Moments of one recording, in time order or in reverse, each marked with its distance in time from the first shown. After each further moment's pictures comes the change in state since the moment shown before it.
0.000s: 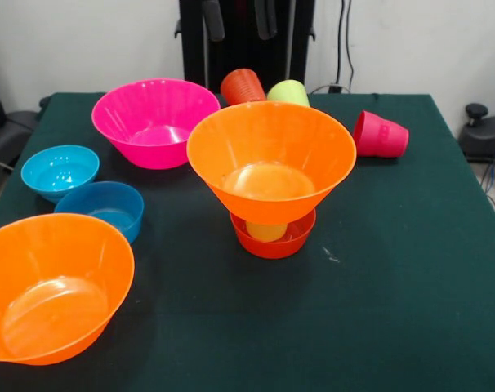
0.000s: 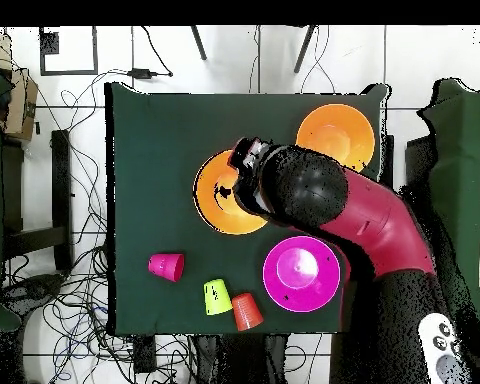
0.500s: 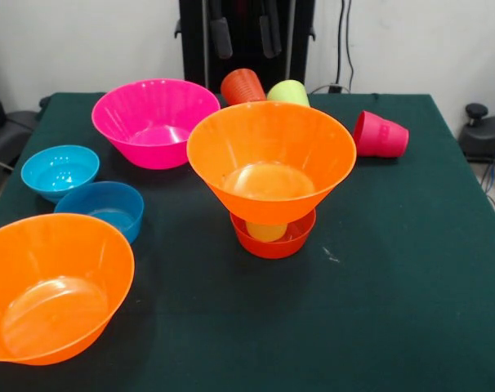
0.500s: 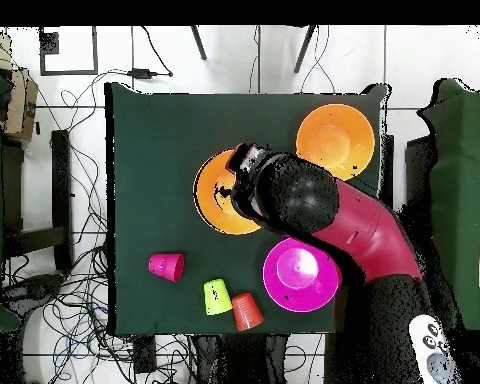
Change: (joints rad) arm 0.000 0.013 0.000 0.062 0.043 -0.088 0.000
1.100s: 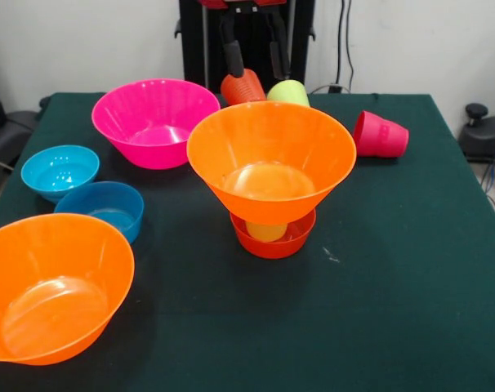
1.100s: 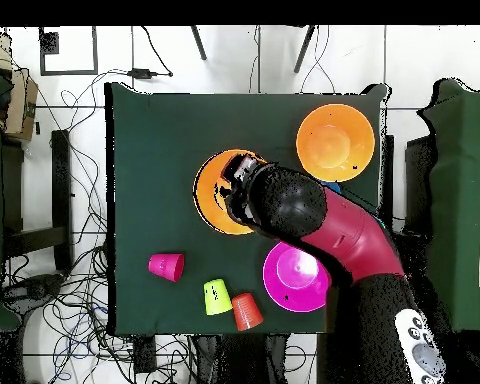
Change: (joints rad) arm 0.007 0.028 0.000 0.051 0.010 -0.039 0.000
